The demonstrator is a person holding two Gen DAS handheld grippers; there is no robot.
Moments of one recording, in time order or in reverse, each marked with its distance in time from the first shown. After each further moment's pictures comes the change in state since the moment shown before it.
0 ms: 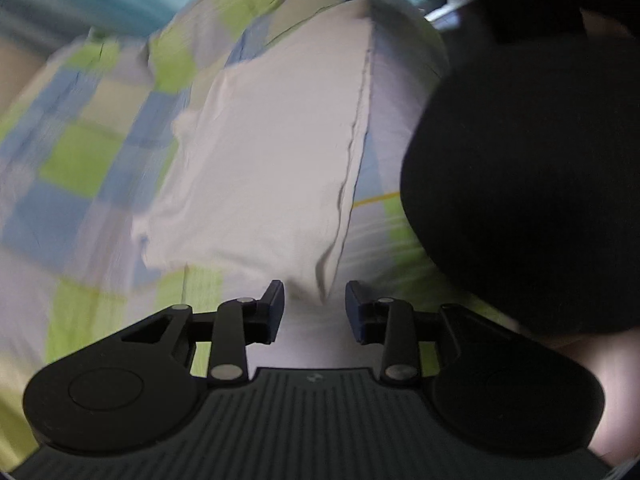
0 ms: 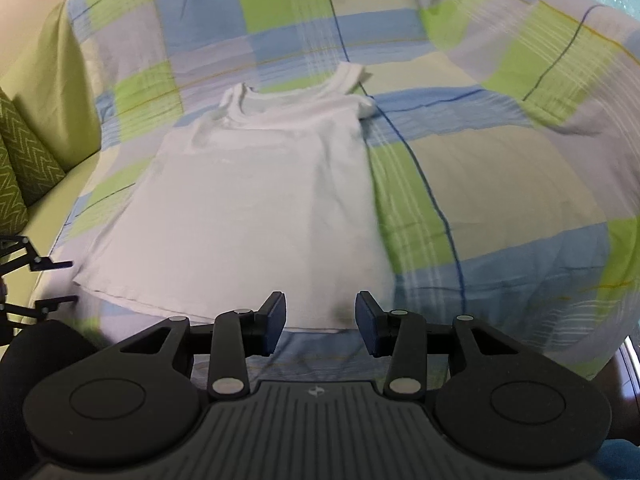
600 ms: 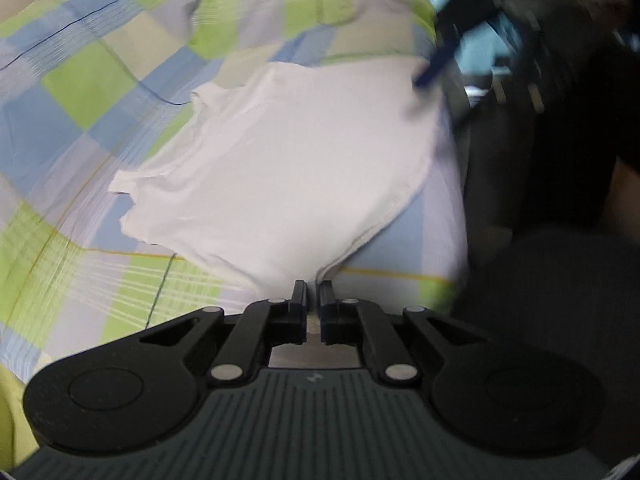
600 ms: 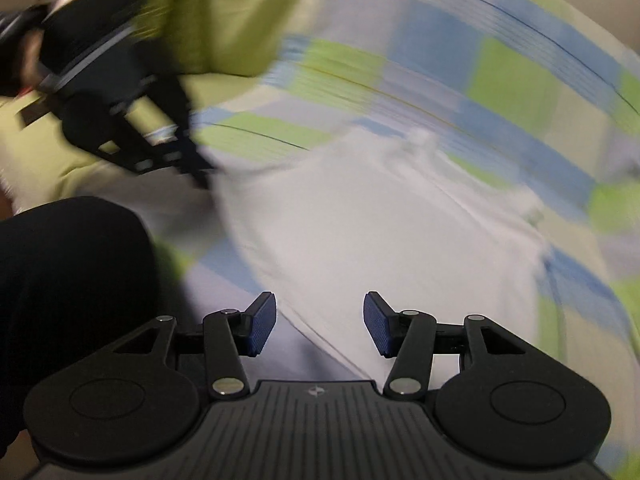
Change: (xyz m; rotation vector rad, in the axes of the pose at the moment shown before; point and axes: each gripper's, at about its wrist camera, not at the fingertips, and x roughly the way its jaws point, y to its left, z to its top) left arm 0.021 0.088 -0.005 -0.485 -0.025 -0.207; right arm 0.036 0.151 -0.025 -0.699 -0.100 0.129
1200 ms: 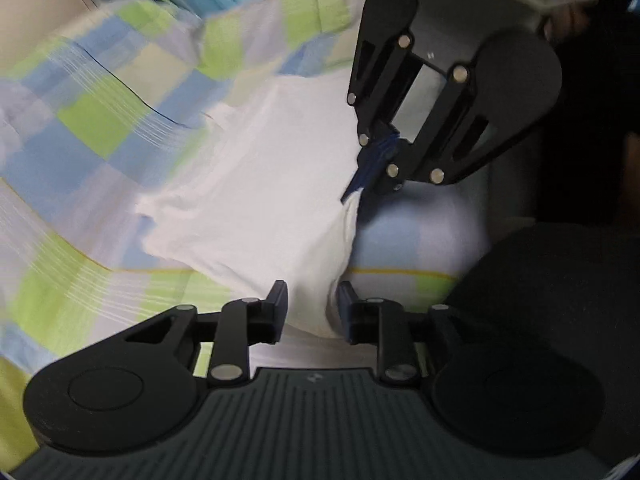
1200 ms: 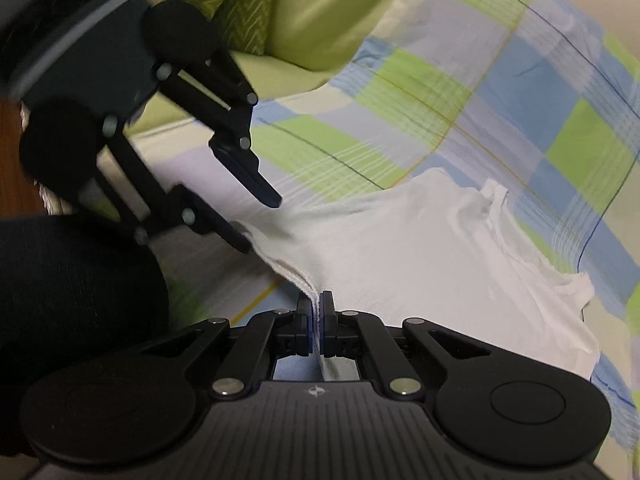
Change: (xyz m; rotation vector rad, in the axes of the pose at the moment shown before) left arm 0.001 -0.050 -0.004 0.120 -0.042 0.191; right arm 0.050 0.034 0.042 -0.162 0.025 0.021
